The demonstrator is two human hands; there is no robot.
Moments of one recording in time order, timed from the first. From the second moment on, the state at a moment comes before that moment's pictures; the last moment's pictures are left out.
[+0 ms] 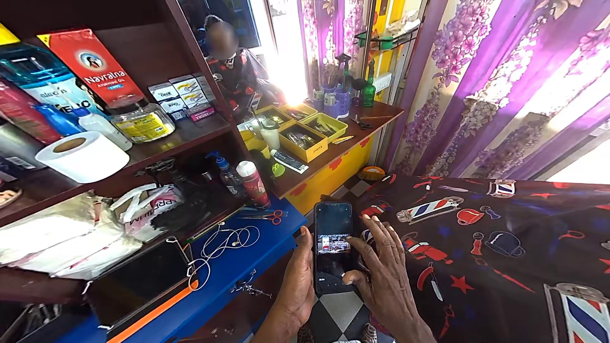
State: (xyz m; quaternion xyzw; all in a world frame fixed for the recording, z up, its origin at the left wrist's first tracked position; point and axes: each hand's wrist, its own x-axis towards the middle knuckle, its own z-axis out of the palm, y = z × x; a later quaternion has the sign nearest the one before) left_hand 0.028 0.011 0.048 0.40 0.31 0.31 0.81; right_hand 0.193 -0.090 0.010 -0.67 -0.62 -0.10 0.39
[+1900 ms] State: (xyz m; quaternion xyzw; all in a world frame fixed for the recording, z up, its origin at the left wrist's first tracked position) left_hand 0.033 0.008 0.050 0.39 0.29 0.30 0.82; right_hand 0.201 -0.100 0.005 -0.69 -0.59 -0.07 0.41
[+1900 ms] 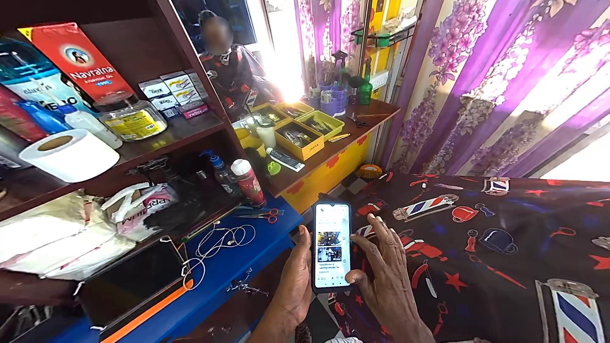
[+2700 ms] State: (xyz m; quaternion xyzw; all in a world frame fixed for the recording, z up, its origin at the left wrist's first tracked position) left_hand 0.028 0.006 0.049 0.39 0.31 0.30 0.81; right_hand 0.190 -0.105 0.002 -0.67 -0.60 -0.09 0.42
